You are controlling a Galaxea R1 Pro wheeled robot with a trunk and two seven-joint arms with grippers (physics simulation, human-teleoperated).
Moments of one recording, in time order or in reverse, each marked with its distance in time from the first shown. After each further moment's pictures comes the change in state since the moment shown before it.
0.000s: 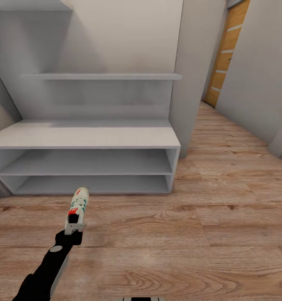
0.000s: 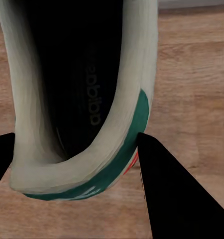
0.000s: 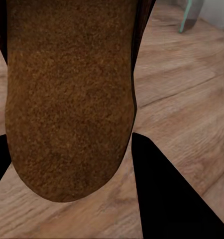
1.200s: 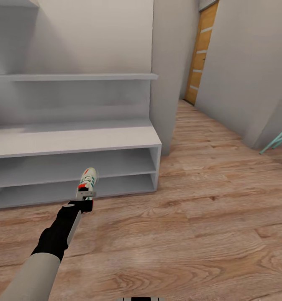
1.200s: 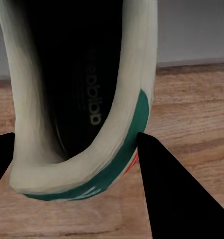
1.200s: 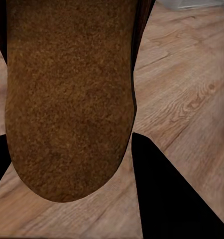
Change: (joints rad) left arm -0.257 -0.062 -0.007 -0.071 0.001 0.336 -0.003; right arm 0.000 -0.002 -0.048 0.004 0.007 0.002 0.003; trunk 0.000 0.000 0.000
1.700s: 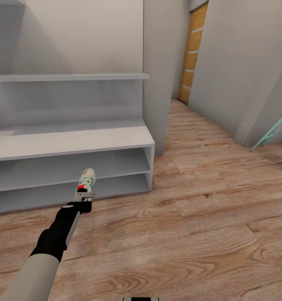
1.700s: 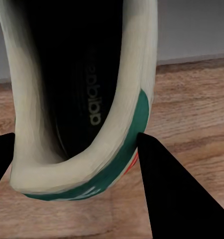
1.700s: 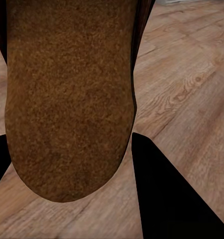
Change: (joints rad) left arm 0.007 0.006 0.007 0.001 -0.001 0.001 0.001; right arm 0.000 0.002 0.001 0.000 -0.001 0.000 0.000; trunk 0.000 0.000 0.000
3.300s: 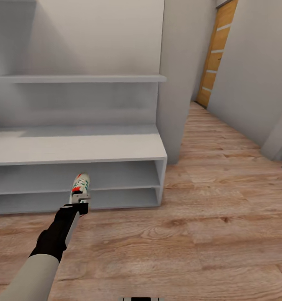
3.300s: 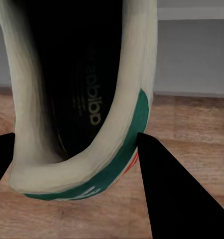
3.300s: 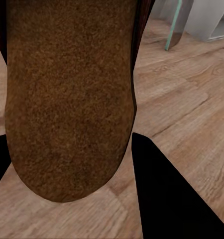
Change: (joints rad) left arm 0.001 -0.003 0.021 0.004 0.002 0.033 0.079; right arm 0.000 0.015 0.000 -0.068 0.003 0.003 -0.003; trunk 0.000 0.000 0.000
